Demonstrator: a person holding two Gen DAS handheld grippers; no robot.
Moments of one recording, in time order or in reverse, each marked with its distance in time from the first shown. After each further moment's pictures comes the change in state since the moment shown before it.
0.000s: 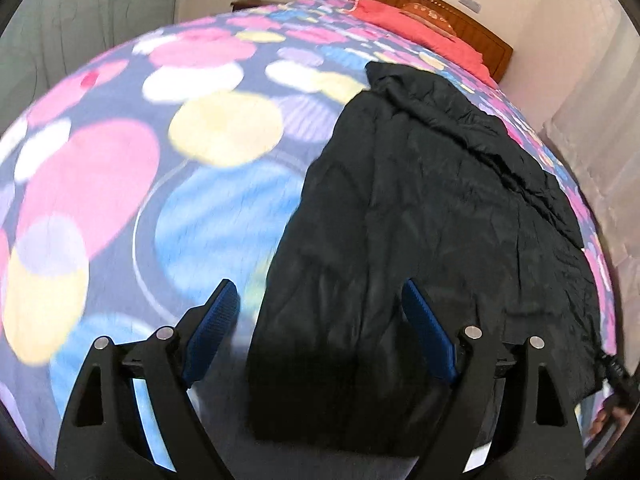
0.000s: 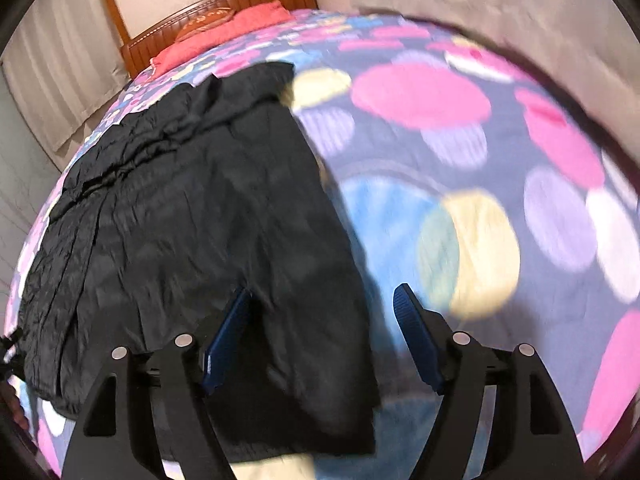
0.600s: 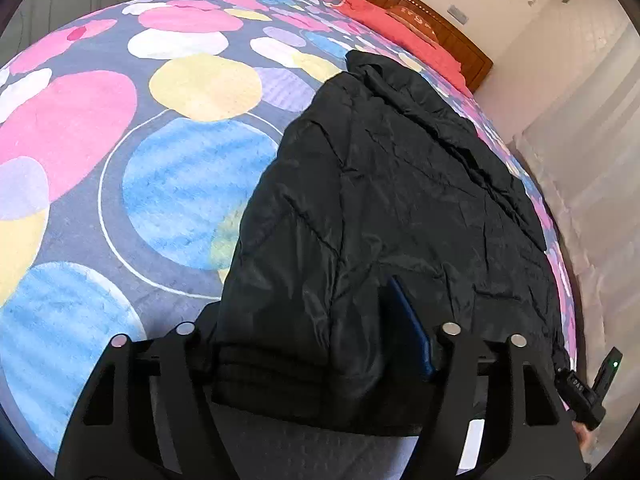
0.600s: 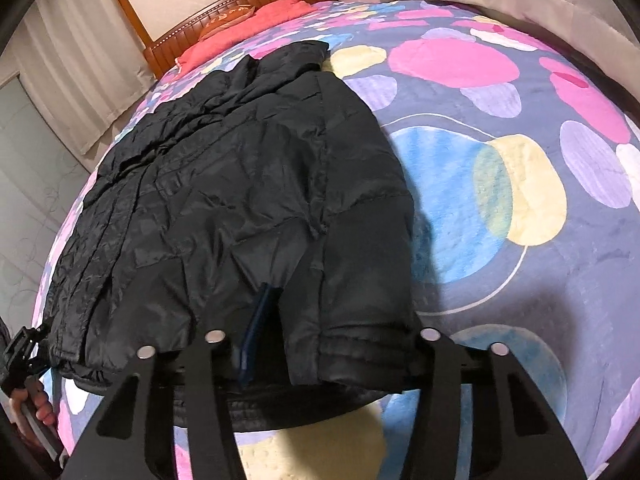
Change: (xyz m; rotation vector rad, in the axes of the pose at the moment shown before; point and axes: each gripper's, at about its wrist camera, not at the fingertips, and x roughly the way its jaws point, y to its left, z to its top) left arm 0.003 0.006 -0.020 -0.049 0.008 -0.153; right arm -0.003 0.024 -0.033 0.000 0.010 0.120
